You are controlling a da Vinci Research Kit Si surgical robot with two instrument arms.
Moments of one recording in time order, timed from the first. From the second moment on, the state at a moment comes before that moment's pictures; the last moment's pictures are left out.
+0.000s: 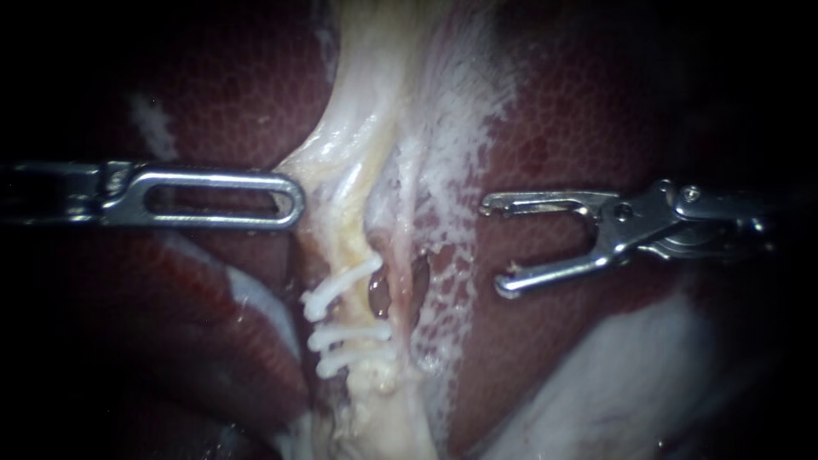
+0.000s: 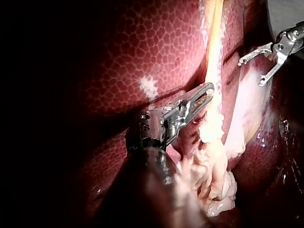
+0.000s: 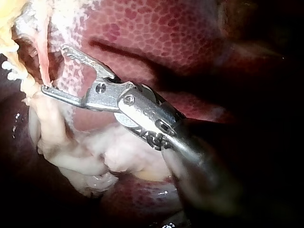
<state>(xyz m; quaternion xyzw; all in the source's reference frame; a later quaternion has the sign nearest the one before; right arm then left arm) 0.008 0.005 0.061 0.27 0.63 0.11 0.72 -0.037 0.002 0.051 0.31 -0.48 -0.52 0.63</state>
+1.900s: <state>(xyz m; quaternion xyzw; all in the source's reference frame) 0.008 0.004 0.060 0.27 0.63 0.11 0.72 -0.042 0.001 0.057 0.30 -0.48 -0.52 0.64</state>
